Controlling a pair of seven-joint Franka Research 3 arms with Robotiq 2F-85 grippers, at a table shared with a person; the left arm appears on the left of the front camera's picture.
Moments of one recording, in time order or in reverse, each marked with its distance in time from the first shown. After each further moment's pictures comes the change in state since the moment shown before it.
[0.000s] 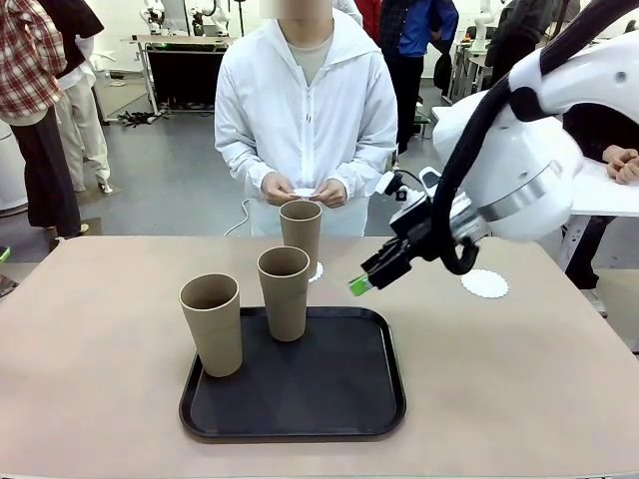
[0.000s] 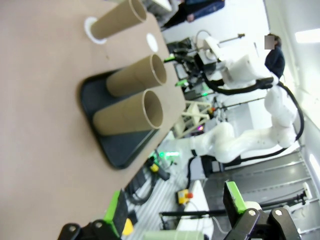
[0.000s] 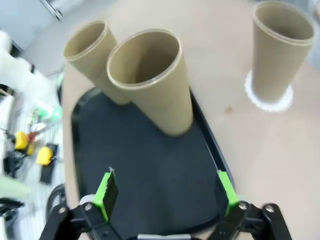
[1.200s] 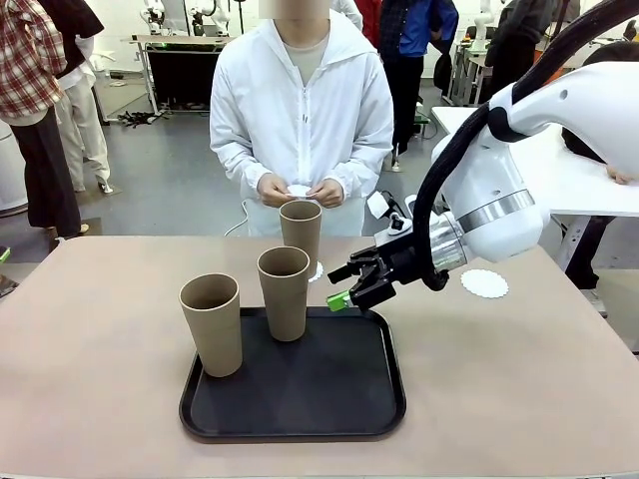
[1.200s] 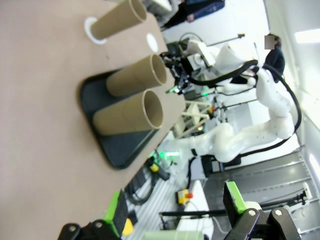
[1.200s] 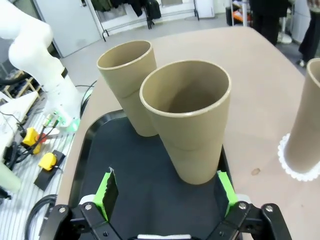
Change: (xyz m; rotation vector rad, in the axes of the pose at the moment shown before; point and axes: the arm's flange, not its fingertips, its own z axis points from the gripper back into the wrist) left arm 0.000 0.000 0.000 0.000 0.000 0.000; right arm -0.020 -0.015 -0.047 0.184 -0.228 0.206
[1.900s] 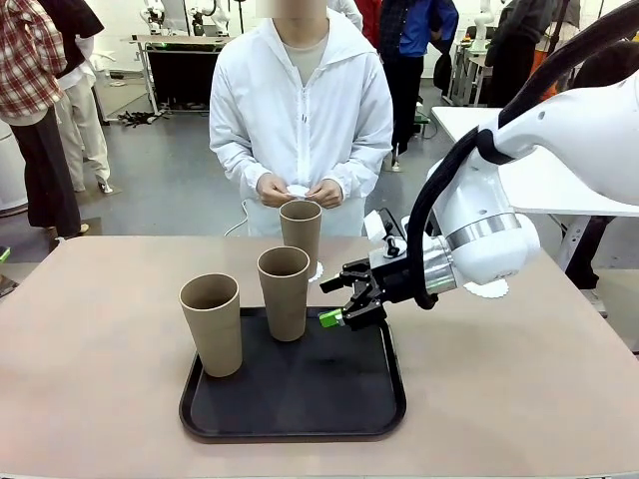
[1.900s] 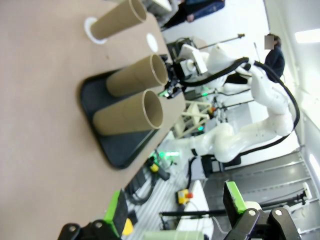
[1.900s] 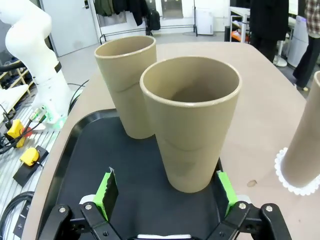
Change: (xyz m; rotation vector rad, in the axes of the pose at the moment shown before) left arm 0.000 0.000 0.000 0.000 0.000 0.000; right arm -0.031 0.000 -0.025 -0.026 -0.049 0.094
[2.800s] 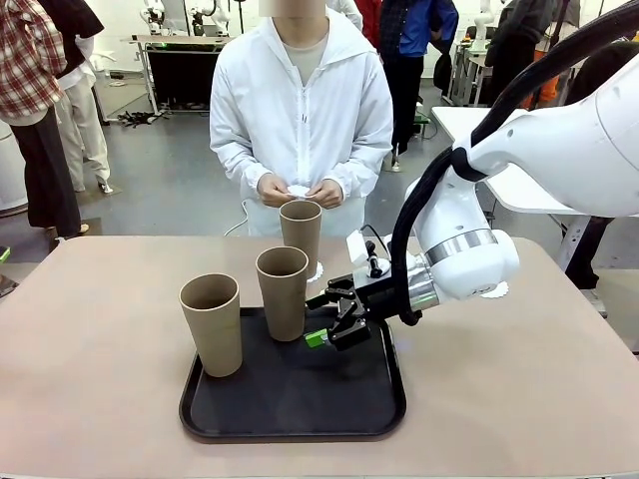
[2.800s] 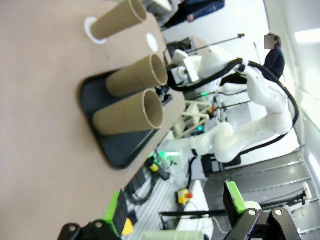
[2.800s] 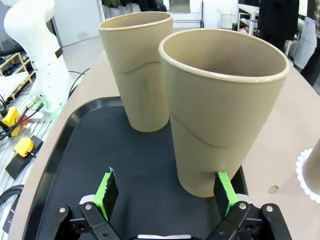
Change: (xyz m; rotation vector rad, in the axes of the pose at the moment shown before) left arm 0.000 0.000 0.000 0.000 0.000 0.000; right arm -0.014 0.008 -0.033 0.019 0.017 0.048
